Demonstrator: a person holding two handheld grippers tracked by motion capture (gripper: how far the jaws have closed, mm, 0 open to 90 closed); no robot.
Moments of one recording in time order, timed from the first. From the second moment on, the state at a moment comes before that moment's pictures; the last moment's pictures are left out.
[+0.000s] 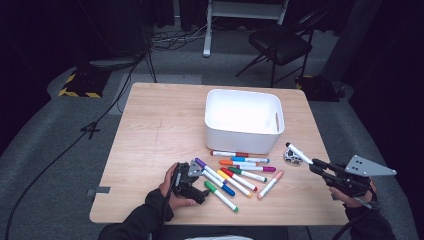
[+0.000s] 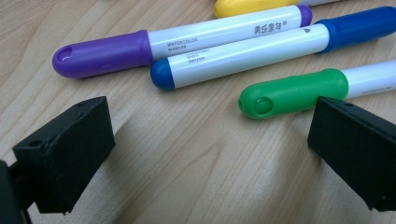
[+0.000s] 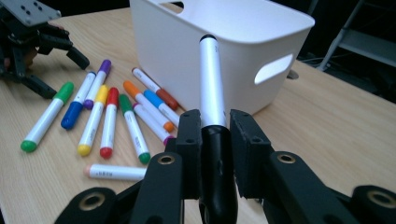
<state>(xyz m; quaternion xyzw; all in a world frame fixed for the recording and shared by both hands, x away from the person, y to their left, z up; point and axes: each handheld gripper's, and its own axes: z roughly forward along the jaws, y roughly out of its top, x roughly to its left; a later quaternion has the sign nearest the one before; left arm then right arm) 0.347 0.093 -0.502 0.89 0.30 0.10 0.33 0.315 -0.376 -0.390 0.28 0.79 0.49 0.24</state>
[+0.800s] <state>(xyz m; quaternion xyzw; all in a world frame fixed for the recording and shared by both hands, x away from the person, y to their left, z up) 0.347 0.094 -0.502 0.89 0.30 0.10 0.33 0.364 -0.340 -0.332 0.23 0.80 0.50 0.23</state>
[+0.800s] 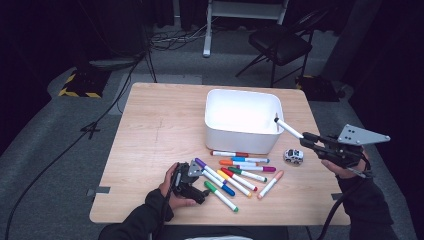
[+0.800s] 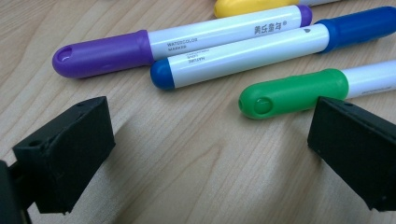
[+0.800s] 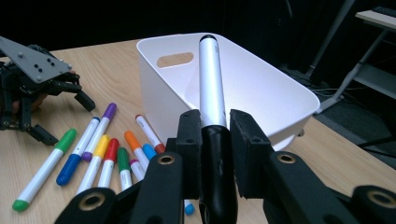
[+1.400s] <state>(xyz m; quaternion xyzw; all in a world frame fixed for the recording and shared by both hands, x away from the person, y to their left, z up) 0.347 0.094 -0.502 0.89 0.30 0.10 0.33 0.427 -0.284 -0.313 0.19 0.83 0.49 0.20</state>
